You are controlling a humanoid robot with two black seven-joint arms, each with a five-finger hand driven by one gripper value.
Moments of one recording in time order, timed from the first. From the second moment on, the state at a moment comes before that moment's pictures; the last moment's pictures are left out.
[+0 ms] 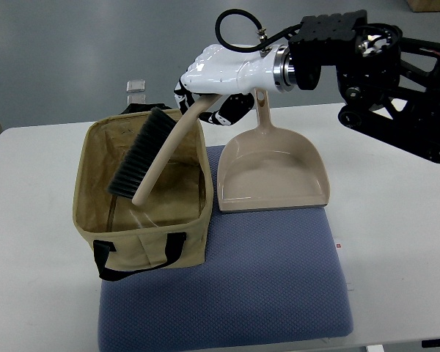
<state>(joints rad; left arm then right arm) 0.00 0.00 -0.11 -0.12 -0.06 -0.05 0.11 1.31 -0.38 0.39 1.38 -1.82 0.38 0.12</state>
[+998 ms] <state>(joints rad) 0.00 0.00 -0.11 -0.12 -0.06 -0.05 0.11 1.27 -0.33 0.51 1.28 -1.70 0.30 0.08</state>
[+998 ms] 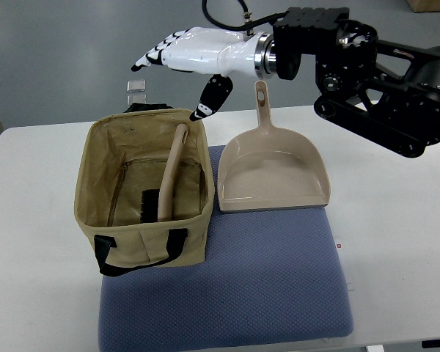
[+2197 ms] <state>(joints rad) 0.00 0.00 -0.11 -0.12 -0.06 -0.05 0.11 0.38 -0.30 1.34 1.13 -0.68 0.05 0.05</state>
